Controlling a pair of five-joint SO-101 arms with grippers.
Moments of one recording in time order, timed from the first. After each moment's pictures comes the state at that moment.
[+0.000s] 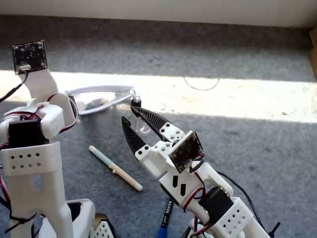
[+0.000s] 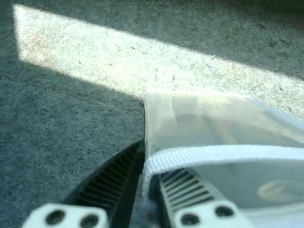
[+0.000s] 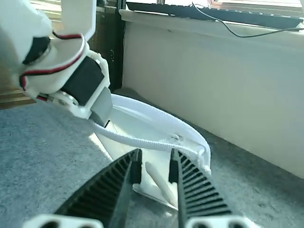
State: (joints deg) left arm -15.3 -39.9 20.9 77.5 13.4; right arm -45.4 -79.1 69.7 16.3 7.4
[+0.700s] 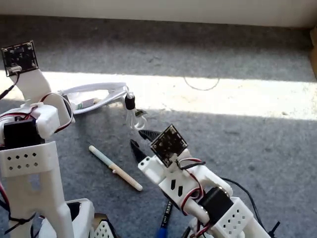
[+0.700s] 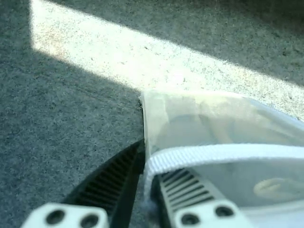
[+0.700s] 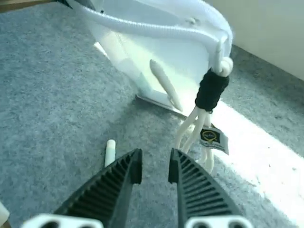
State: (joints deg) left arm -16.7 -39.9 20.9 77.5 14.2; right arm -47.0 -79.1 69.7 39.5 7.8
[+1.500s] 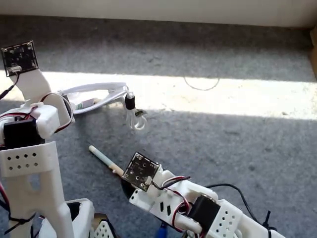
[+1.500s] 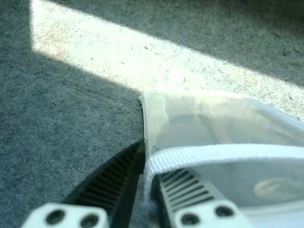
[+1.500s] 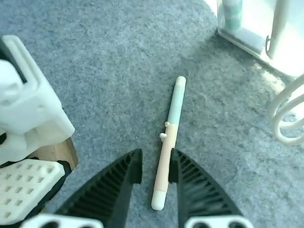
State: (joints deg) left arm -16.7 -39.9 20.9 77.5 14.3; right arm -61.2 -76.6 75.2 47.0 7.9
